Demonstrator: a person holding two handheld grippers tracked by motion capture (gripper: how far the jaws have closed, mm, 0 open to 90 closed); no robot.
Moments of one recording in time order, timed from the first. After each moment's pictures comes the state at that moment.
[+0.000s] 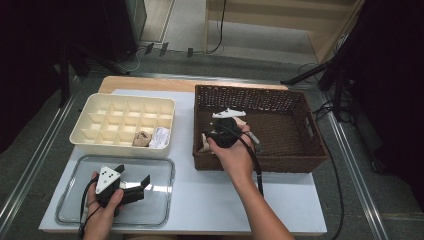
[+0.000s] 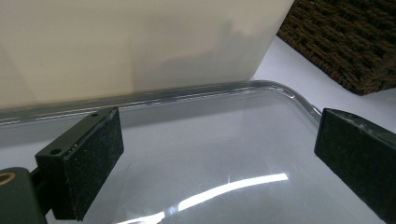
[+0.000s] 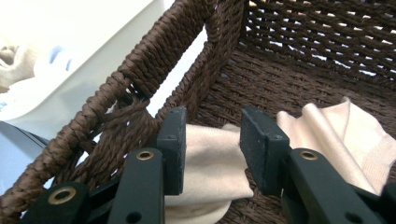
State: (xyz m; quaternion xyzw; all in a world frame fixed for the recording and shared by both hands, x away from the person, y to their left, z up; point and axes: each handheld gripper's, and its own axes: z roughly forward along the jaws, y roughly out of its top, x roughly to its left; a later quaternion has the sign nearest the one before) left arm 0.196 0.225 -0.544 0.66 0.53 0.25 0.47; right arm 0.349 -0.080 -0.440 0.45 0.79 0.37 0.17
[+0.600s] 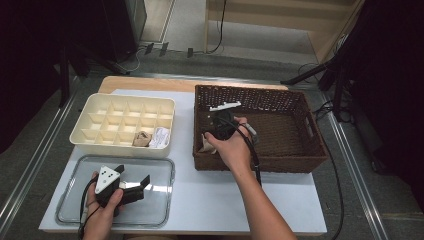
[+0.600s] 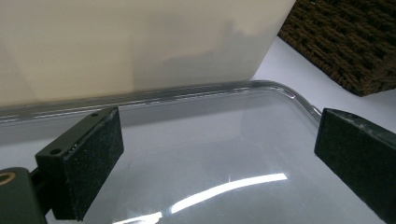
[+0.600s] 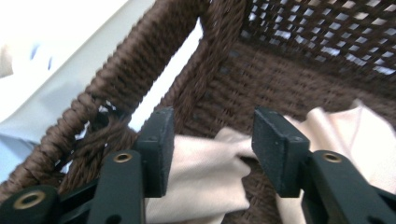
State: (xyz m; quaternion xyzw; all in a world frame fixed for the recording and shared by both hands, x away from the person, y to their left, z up) left arm 0.196 0.226 -0.544 0.66 0.53 0.25 0.47; right arm 0.375 -0.074 -0.441 0.45 0.82 0.33 0.14
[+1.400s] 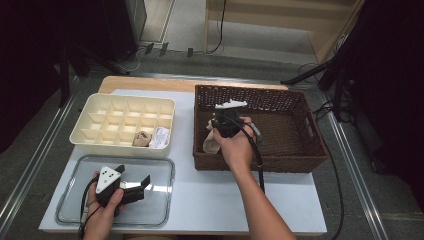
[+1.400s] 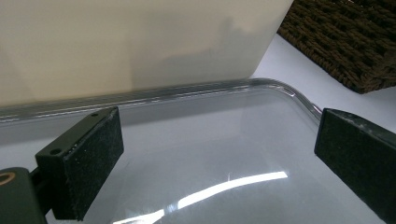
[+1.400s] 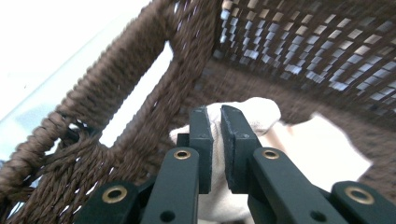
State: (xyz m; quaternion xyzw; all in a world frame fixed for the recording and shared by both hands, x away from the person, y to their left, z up) left arm 0.196 0.225 -0.544 0.66 0.53 0.25 0.47; right arm 0.374 -0.087 -0.433 0.45 0.79 0.36 0.19
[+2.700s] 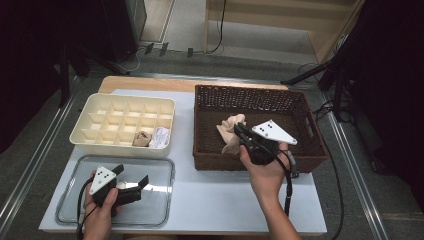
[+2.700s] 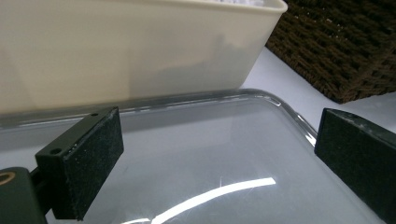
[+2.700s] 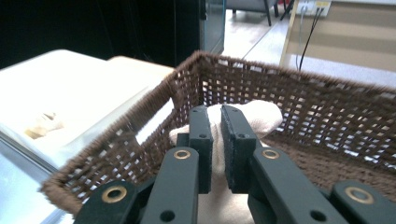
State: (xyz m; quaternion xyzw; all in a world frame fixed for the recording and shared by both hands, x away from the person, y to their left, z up) left arm 0.191 0.232 -0.538 0.65 0.52 0.24 0.50; right arm 0.281 -0.157 -0.396 0.41 0.70 0.51 0.27
